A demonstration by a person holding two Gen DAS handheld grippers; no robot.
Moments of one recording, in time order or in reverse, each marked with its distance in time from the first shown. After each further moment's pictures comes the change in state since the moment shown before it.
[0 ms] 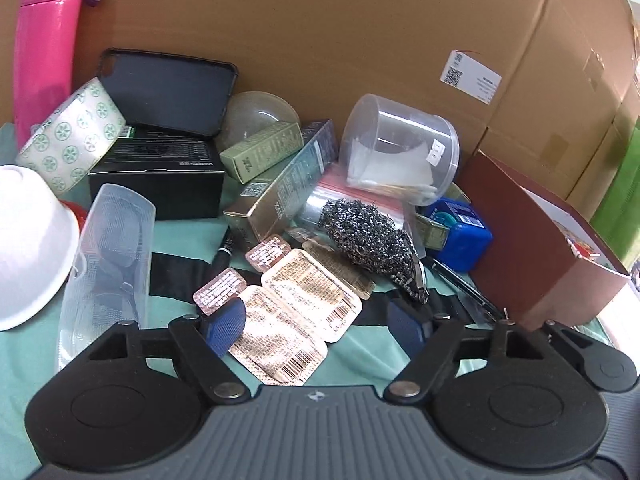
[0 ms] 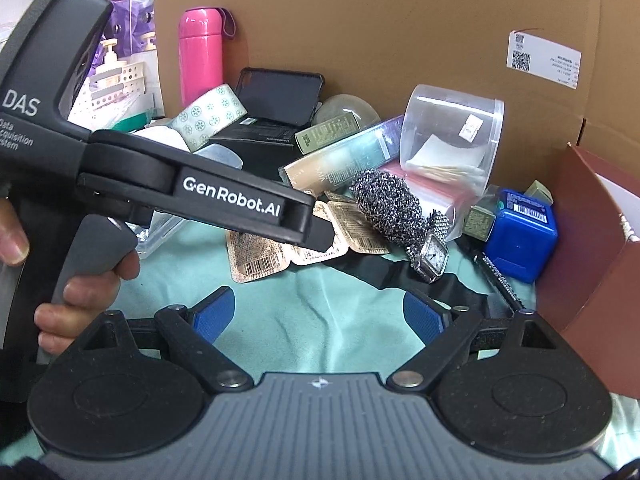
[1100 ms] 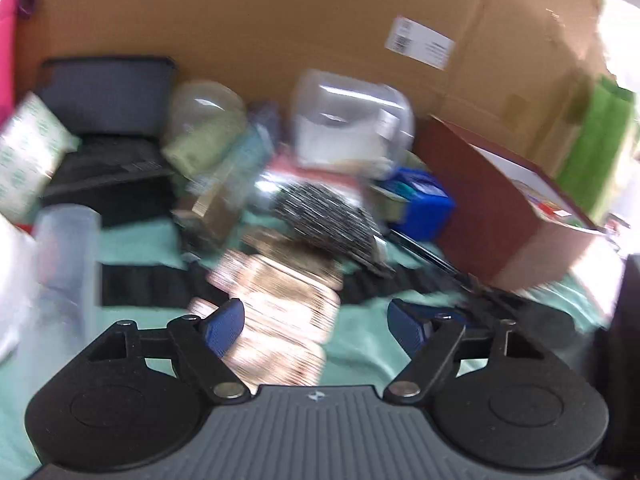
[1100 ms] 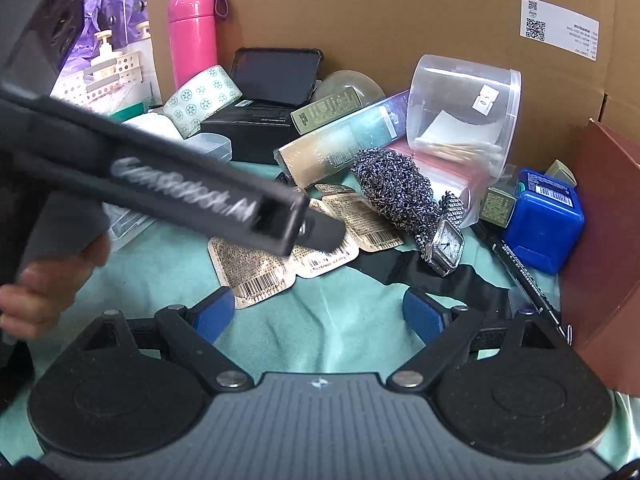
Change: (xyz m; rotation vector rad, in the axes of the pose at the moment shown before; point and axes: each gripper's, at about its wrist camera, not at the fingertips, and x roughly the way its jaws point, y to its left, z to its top) left arm 0.005 -0.013 0.003 0.114 0.102 -0.136; right arm 0.023 -0.009 0.003 0.019 0.041 0.040
